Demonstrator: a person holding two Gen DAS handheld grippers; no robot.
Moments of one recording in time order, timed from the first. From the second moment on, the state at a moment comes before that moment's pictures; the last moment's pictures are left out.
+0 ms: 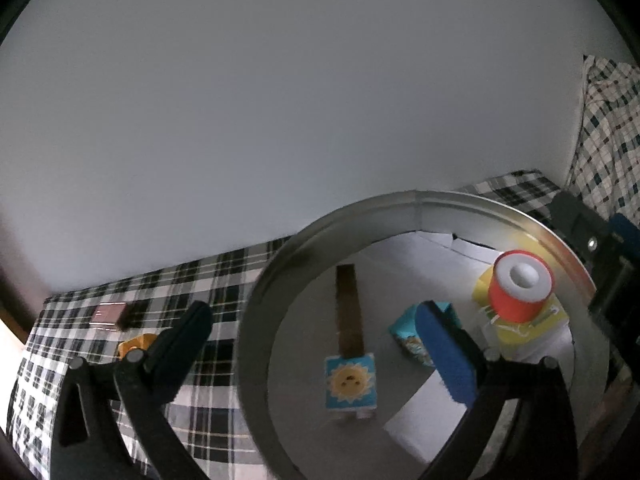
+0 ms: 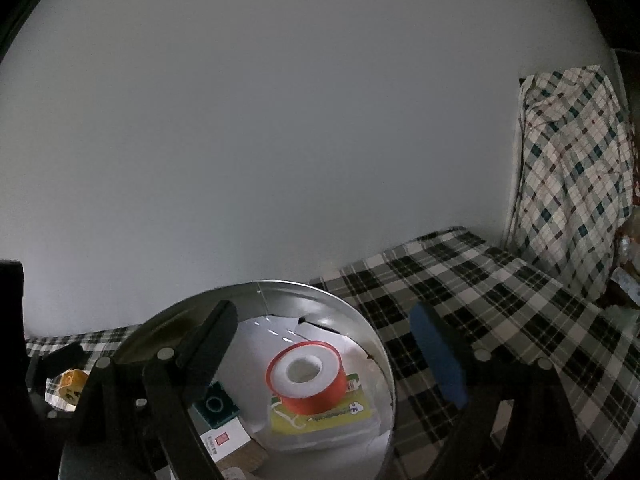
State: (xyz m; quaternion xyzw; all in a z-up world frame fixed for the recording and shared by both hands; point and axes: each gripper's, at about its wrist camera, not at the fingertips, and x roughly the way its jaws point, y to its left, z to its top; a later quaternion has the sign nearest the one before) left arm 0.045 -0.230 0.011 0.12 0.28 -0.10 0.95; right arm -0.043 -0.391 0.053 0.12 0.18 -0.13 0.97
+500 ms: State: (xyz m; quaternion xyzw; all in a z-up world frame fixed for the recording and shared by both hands) left arm 0.016 -0.159 0.010 0.04 0.17 -0.03 0.98; right arm -0.087 -0.368 0.058 0.09 0.03 -0.16 0.98
